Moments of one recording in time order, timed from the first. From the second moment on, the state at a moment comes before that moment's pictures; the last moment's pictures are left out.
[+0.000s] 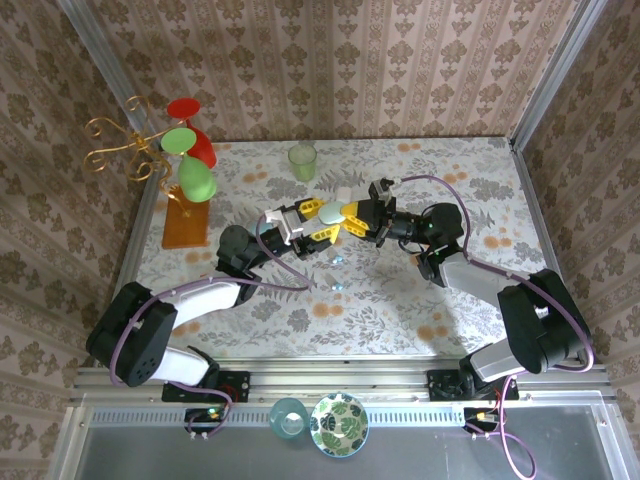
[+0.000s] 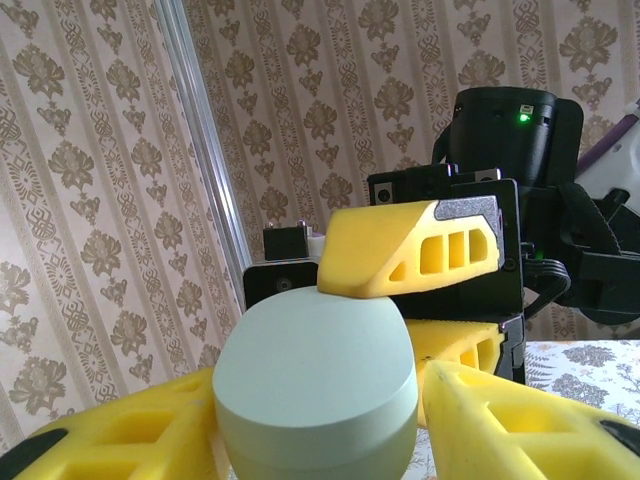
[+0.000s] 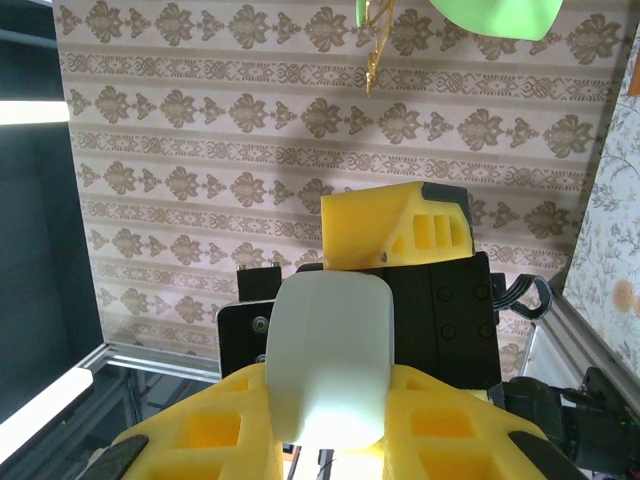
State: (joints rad) left arm -0.65 1.40 0.58 1.18 0.66 0.02; right arm 0.39 1.46 0.69 1.15 -0.95 1.80
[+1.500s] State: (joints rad) left arm -0.57 1.35 0.55 1.01 0.90 -0.19; right arm 0.46 1.09 0.87 -0.03 -0.76 0.43
